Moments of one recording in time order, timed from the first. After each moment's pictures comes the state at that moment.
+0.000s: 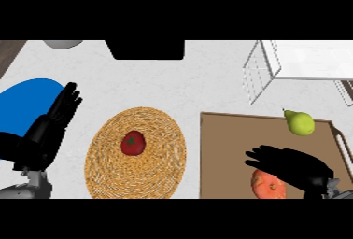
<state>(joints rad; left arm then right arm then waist) -0.06 0.22 0.05 -1.71 0.04 -0.06 0.20 -0.04 -0.58 0.34 -1.59 1.06 0.60 -0.47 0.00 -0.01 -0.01</state>
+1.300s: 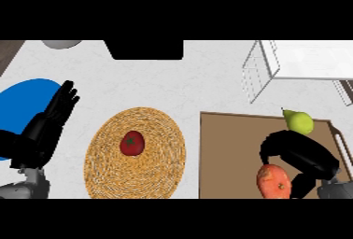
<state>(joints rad) -0.08 0.21 0.08 -1.69 0.03 -0.08 0.19 -0.08 -0.45 0.15 -1.50 0.96 0.30 -0.67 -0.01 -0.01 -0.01</state>
